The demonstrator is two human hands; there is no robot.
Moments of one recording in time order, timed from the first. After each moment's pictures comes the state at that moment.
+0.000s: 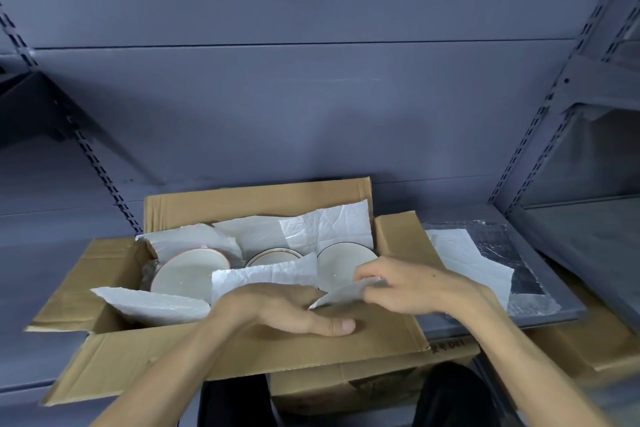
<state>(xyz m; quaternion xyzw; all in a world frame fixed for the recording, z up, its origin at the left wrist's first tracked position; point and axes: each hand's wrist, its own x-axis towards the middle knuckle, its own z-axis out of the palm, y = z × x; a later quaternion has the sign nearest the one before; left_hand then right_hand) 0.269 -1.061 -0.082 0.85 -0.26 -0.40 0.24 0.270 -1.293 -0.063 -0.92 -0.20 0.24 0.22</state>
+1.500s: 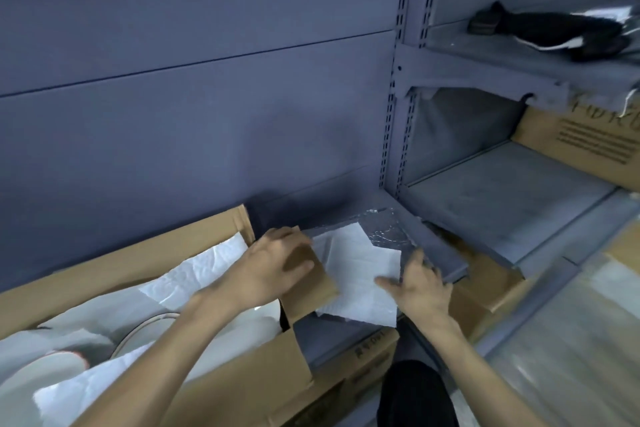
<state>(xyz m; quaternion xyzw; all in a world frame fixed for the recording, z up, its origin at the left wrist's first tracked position) 0.348 -1.211 -0.074 0.90 -0.39 -0.01 0.21 0.260 -1.464 -0.173 -0.90 0.35 0.00 0.26</state>
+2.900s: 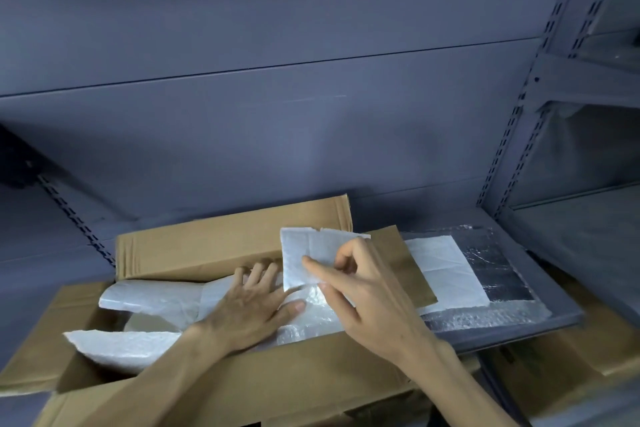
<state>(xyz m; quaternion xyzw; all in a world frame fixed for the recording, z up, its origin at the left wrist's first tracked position) 0.309 -1.040 -0.132 0.97 -0.26 -0.01 -0.04 0.261 -1.278 -0.092 -0.89 -0.27 -0.25 0.27</state>
